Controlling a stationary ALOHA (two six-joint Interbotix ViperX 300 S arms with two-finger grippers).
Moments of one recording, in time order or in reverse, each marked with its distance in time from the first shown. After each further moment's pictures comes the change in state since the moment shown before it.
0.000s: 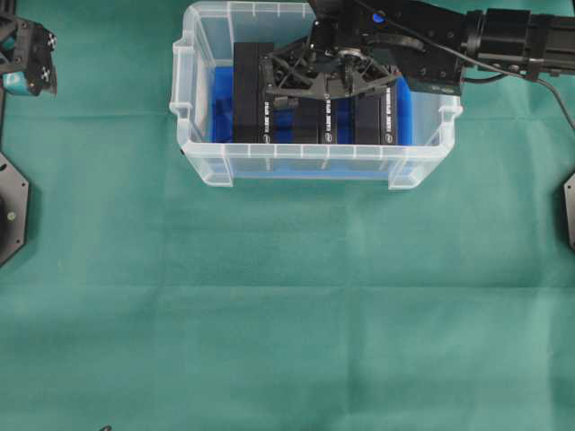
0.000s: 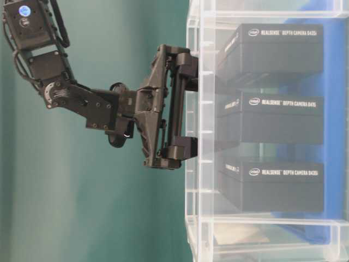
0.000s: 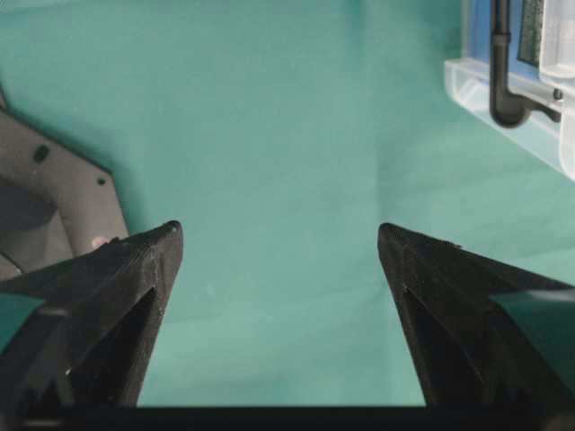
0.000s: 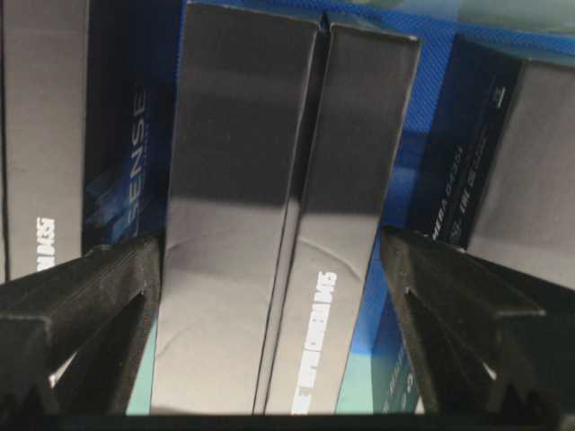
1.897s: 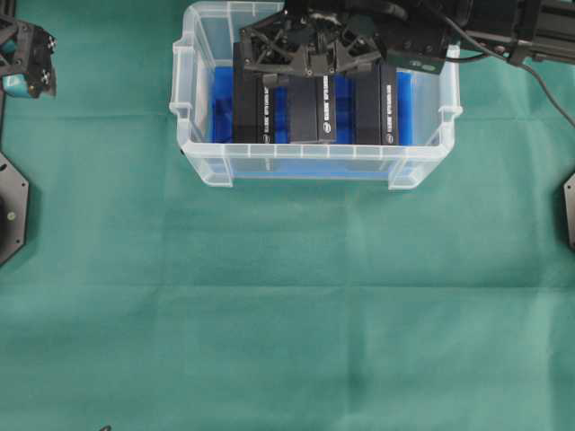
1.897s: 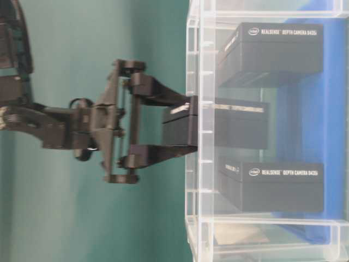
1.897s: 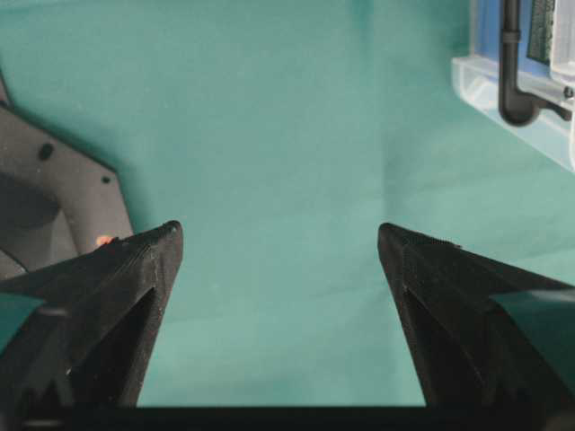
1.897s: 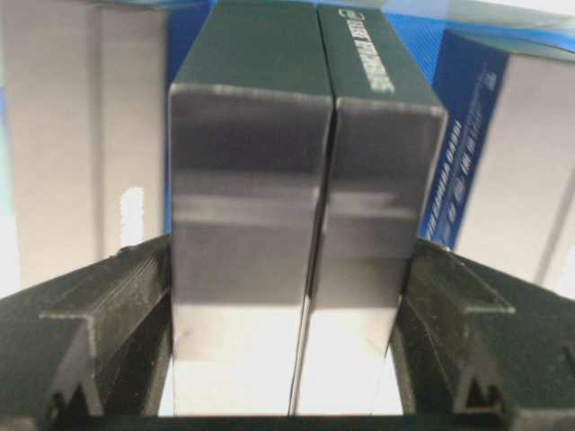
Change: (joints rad) left arm 0.000 -0.005 0.011 0.000 0.000 0.002; right arm 0.012 0.046 -0.298 0.009 0.302 -0.026
